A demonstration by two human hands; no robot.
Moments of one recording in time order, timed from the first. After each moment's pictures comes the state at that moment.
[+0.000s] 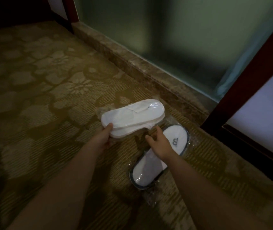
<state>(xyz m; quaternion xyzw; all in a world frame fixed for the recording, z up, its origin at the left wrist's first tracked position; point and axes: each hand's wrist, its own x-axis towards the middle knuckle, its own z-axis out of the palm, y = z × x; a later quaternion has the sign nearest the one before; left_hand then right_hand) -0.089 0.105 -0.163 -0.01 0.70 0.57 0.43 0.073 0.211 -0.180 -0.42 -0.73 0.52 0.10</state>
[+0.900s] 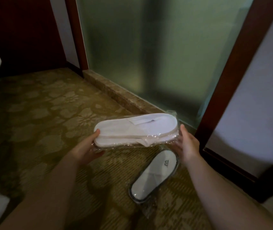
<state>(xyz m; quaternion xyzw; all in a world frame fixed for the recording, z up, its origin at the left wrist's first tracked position) -0.094 0.032 -0.042 0.02 0.61 0.65 0.46 0.136 0.226 -0.046 -0.49 -0.37 0.68 0.39</state>
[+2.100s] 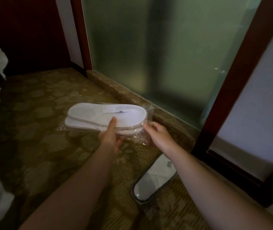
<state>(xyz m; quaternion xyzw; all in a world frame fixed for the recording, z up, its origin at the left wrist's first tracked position) -0.037 0.086 -0.015 -0.09 0.48 0.81 0.31 0.085 0.172 0.004 -0.37 -0.72 0.57 0.16</state>
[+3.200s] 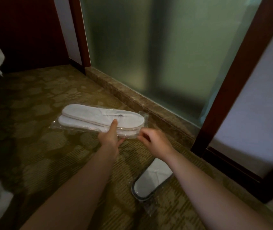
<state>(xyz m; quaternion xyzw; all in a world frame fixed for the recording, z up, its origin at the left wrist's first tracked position) -0.033 0.086 -0.024 -0.11 0.53 0.79 0.29 0.084 0.174 -0.029 -0.20 -0.93 0.24 0.17</state>
